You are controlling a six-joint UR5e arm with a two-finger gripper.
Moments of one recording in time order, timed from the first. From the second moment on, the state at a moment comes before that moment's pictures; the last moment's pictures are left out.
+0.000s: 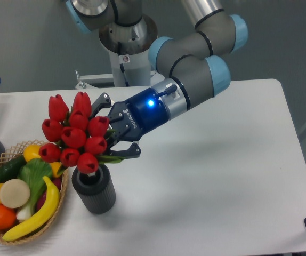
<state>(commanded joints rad) 2.53 -1.91 -1.66 -0.85 0.03 1.06</state>
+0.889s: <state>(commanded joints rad) 2.52 -1.96 -1.74 -0.85 0.05 1.10</state>
